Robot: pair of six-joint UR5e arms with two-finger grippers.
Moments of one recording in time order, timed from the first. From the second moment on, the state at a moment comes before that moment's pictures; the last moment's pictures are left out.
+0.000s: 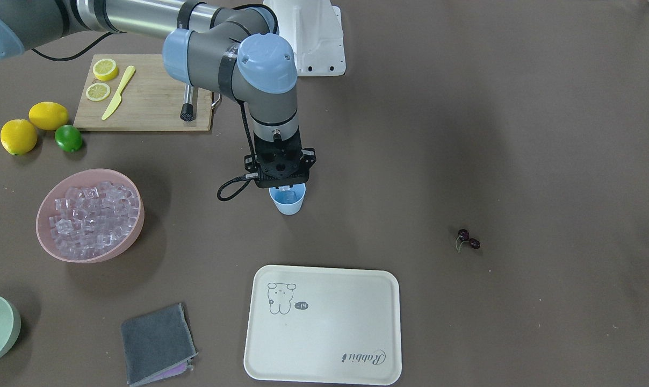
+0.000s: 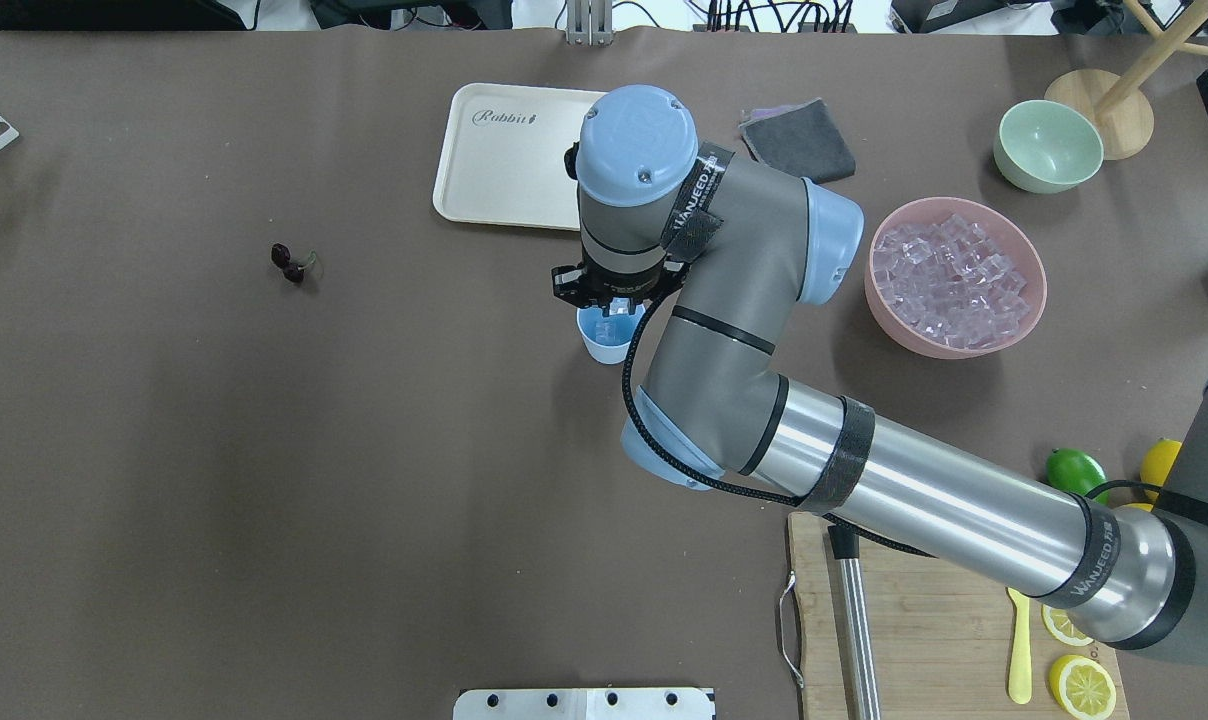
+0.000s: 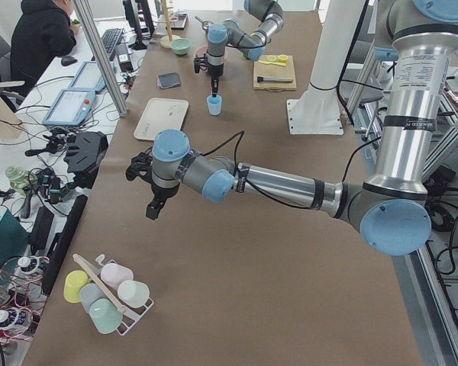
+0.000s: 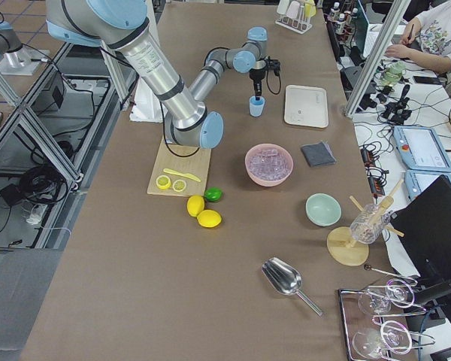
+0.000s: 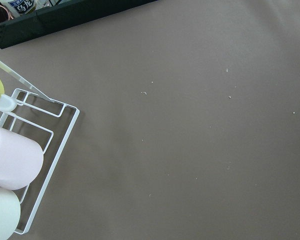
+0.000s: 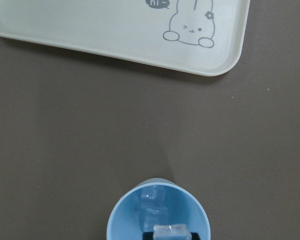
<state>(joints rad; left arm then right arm) -1.47 -1.68 -1.65 -1.91 -2.34 -0.10 0.60 -0.70 1.50 -1.63 1.88 1.03</state>
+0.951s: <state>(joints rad) -1.25 -1.87 -1.64 -1.87 -2.31 -0.23 0.76 -0.79 1.67 -1.73 1.98 0.93</state>
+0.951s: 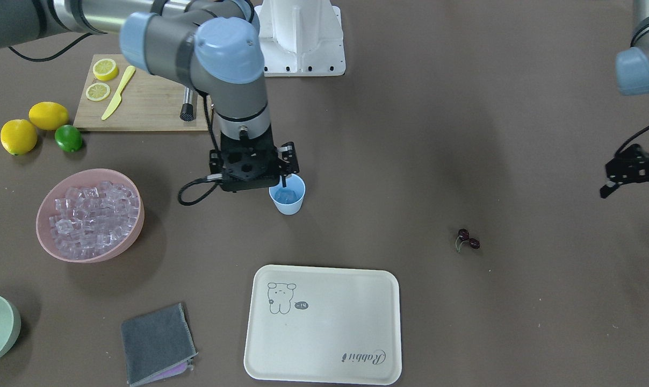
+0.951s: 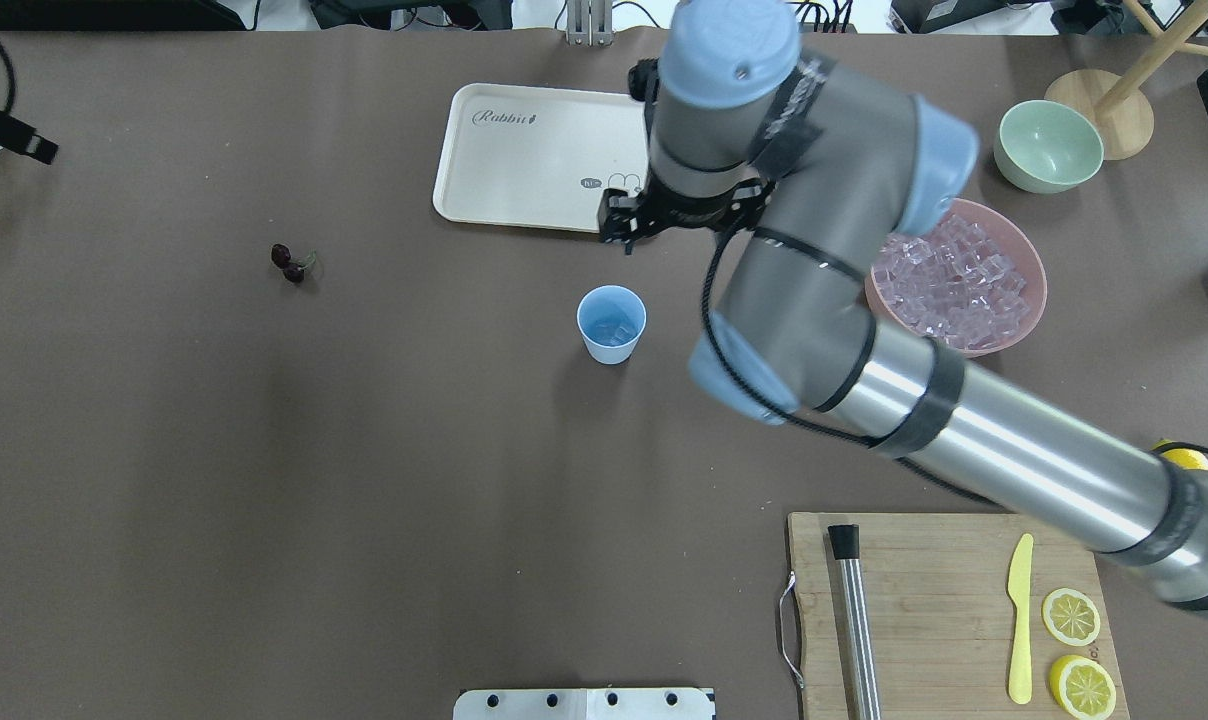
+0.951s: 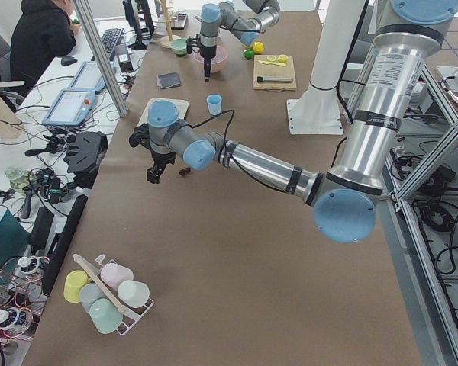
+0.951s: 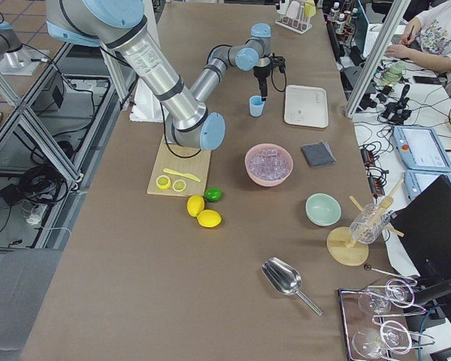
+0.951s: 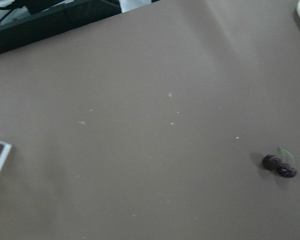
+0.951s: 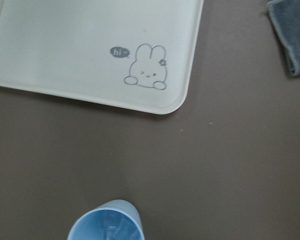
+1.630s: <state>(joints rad) -0.94 -2.05 -1.36 -2.10 -2.02 -0.45 1.15 -1.22 1.80 -1.76 2.17 0.20</state>
